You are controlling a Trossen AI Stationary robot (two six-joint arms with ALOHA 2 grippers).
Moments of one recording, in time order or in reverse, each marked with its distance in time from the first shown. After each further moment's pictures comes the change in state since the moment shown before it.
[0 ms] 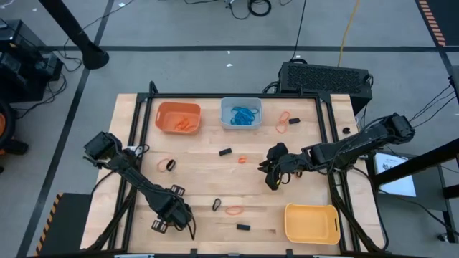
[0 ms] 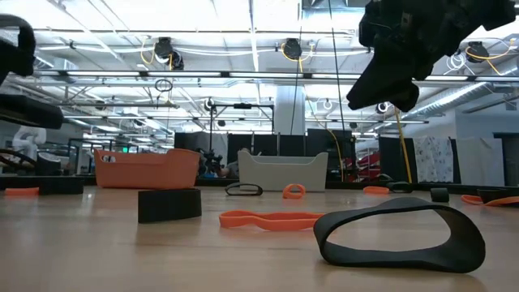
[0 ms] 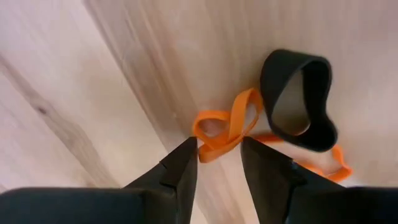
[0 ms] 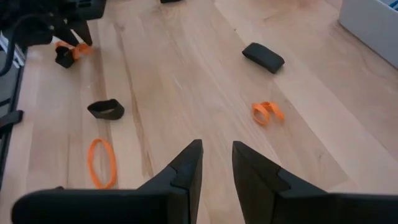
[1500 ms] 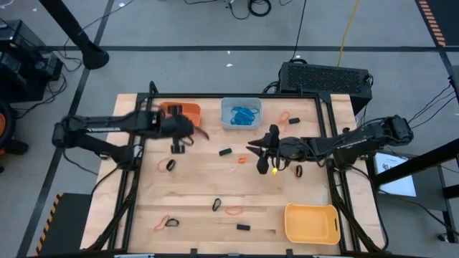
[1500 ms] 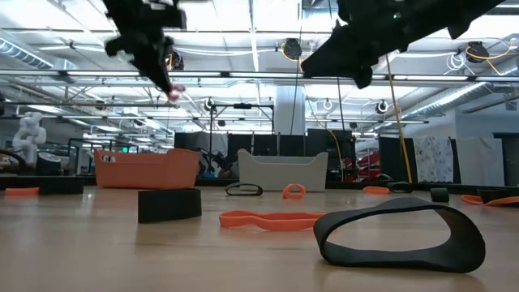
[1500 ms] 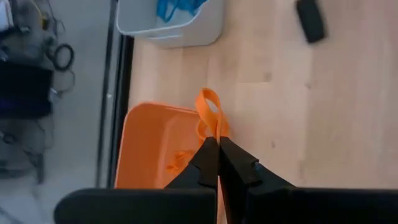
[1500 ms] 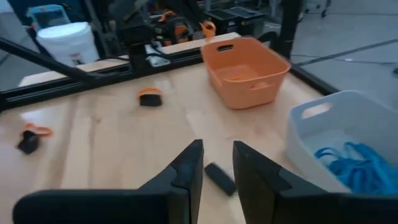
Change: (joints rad) left arm 0.826 -0.570 0.009 -0.041 -0.552 0.585; right arm -0.157 0.031 0.000 0.382 0.100 -0.370
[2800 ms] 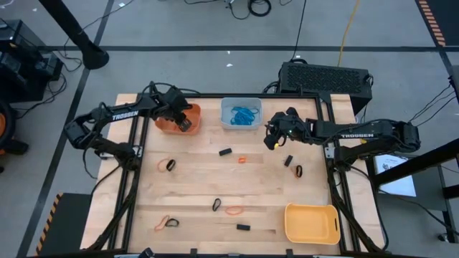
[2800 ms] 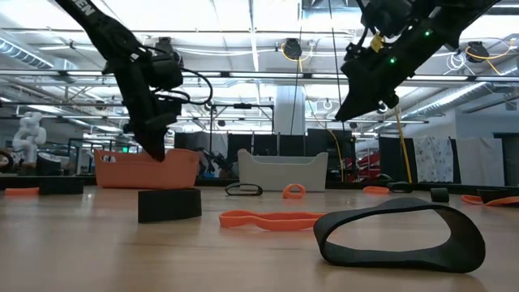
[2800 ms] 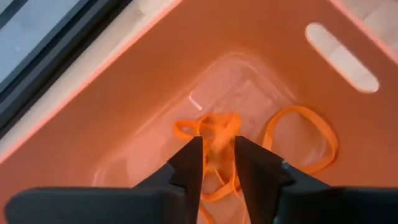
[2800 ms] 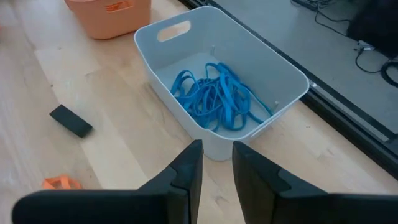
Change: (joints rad) left arm 0.615 0.186 -0.273 0.411 0.328 -0.232; right arm -0.316 -0.108 0.000 -0.434 -0.004 -0.007
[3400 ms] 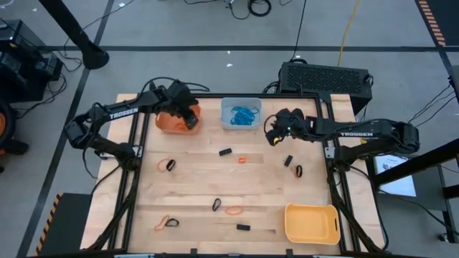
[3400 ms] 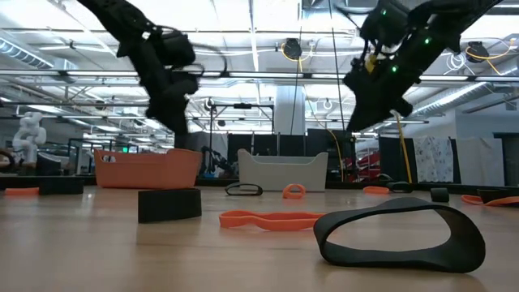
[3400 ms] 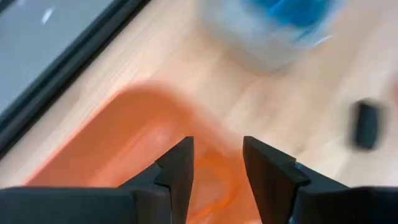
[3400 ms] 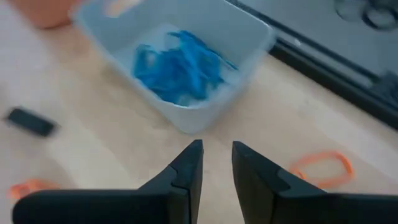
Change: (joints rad) left arm -0.092 0.000 0.175 -0.058 0.155 -0.028; right arm -0.066 0.013 0.000 -0.122 0.008 0.177
